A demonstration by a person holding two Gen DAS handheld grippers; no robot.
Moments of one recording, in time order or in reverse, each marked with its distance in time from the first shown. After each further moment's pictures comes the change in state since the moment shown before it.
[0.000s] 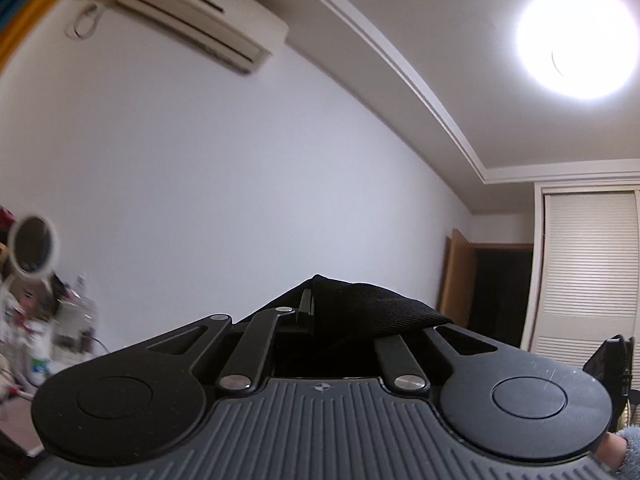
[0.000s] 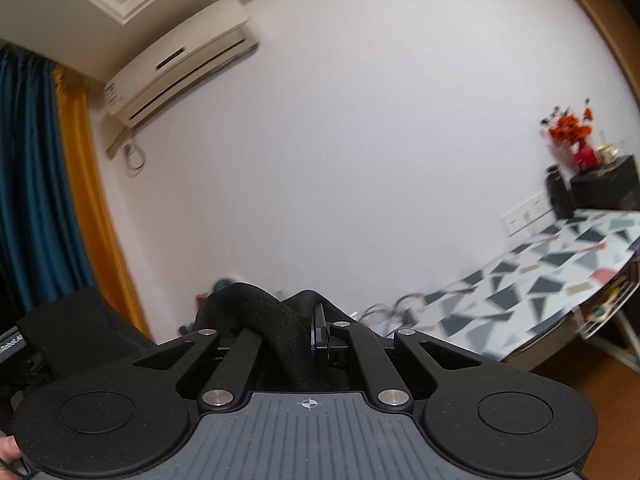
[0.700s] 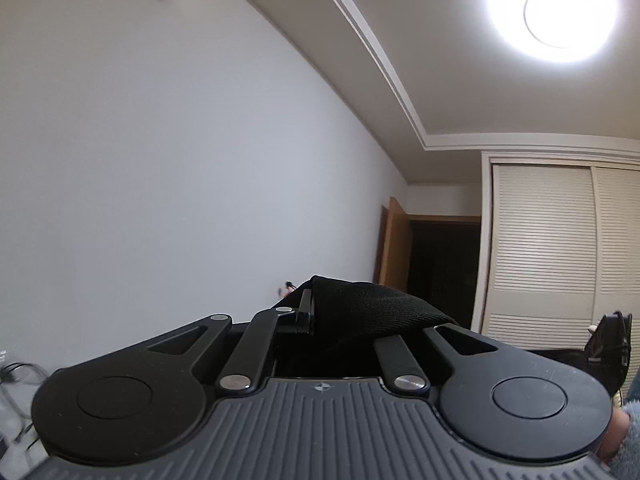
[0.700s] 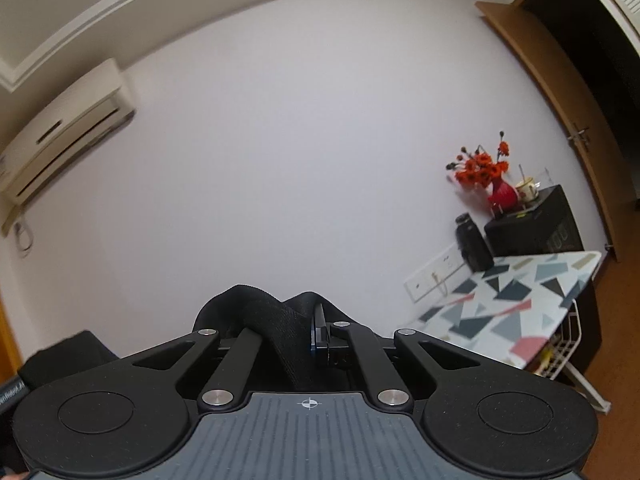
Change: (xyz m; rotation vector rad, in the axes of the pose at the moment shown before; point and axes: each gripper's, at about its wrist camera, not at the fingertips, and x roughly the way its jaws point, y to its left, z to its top) left arm 0.296 0.017 -0.054 0.008 0.078 -0.281; right arm 0.138 -0.240 0.111 0.075 -0.176 -0.237
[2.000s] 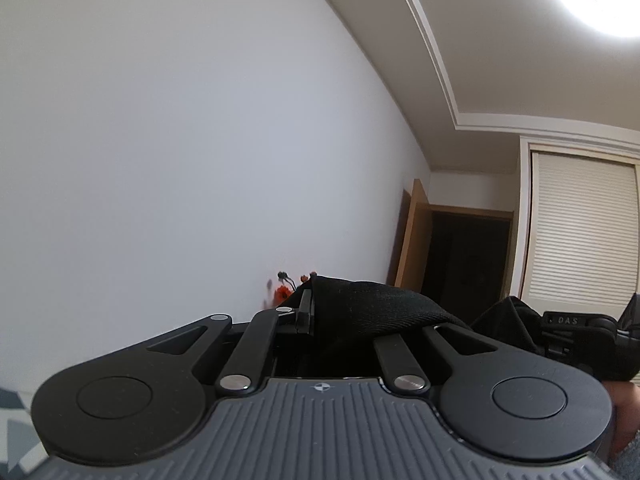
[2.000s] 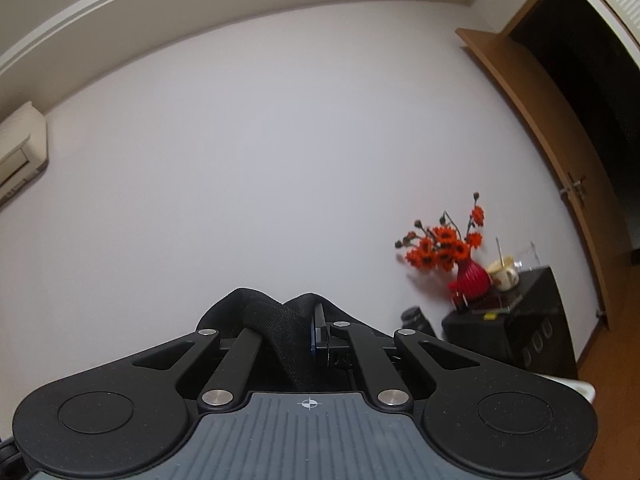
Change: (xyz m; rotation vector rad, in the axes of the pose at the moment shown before) left arm 0.381 0.010 -0.042 -0.049 0.016 0.027; right arm 0.259 -0.267 0.188 -0.056 -0.124 -0.036
